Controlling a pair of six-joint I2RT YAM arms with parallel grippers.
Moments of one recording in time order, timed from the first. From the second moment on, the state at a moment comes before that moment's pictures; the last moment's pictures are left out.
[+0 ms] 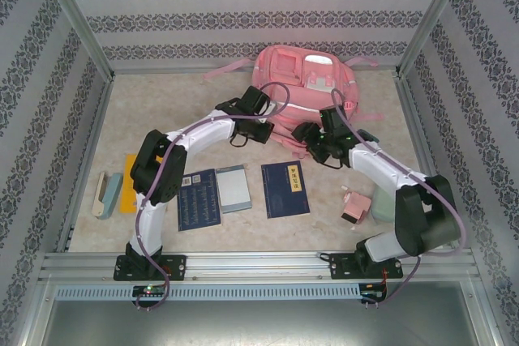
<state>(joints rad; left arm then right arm) -0.58 2.07 1.64 -0.58 0.14 -0.16 0.33 1.47 0.90 -0.28 -0.26 1.11</state>
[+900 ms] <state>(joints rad) -0.55 2.10 1.68 -0.66 0.02 -0.11 0.42 1.81 0.97 0.15 -0.21 1.54</state>
